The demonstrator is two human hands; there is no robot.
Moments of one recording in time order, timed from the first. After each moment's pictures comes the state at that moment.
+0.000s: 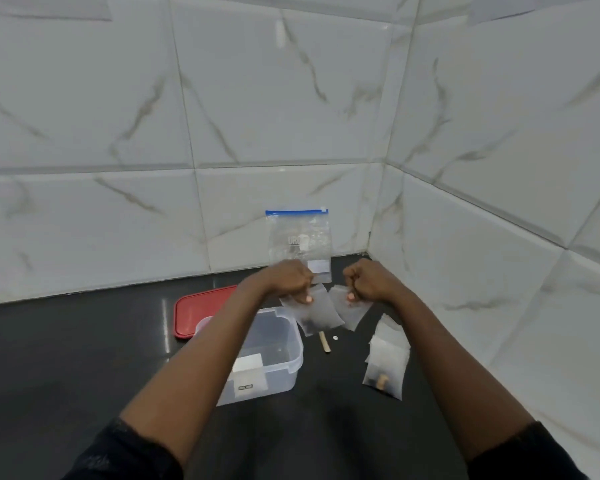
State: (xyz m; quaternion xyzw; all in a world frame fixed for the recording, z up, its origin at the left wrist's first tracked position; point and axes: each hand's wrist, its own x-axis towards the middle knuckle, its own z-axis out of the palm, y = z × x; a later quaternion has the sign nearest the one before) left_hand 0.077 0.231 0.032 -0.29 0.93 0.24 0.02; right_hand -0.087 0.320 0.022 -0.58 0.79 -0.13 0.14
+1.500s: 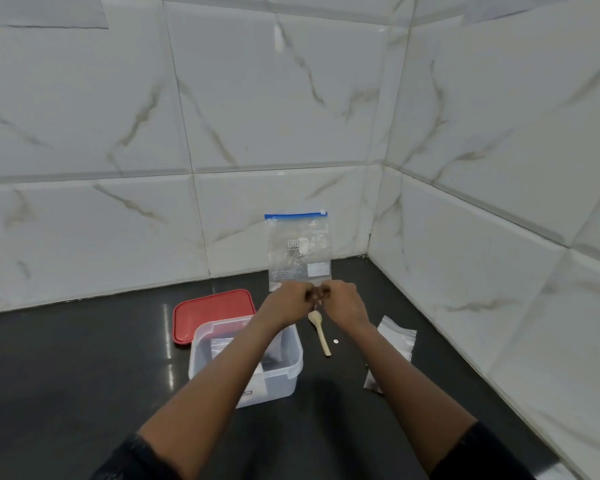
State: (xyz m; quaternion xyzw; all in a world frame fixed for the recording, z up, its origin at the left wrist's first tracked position) left_hand 0.063 0.222 -0.040 -0.34 0.90 0.22 -0.14; right_hand -0.055 0.288 -0.053 -0.51 0.81 -0.28 0.07
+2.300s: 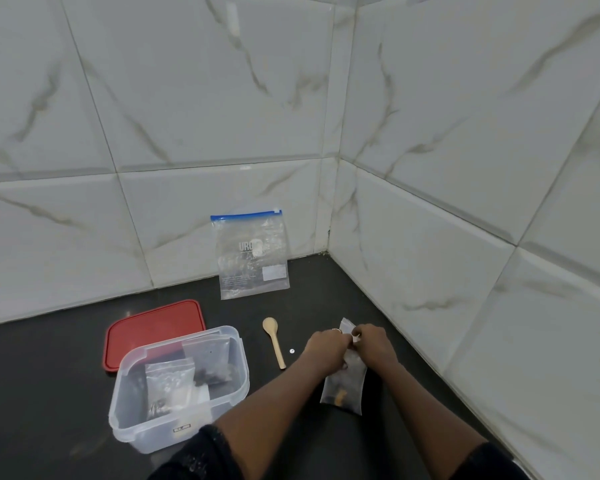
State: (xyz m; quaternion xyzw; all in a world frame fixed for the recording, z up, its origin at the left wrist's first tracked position) left_hand -0.078 0.290 -0.121 -0.24 0.96 0.11 0.07; right_hand -0.181 0.359 -0.132 -0.40 0.89 -0.18 0.14
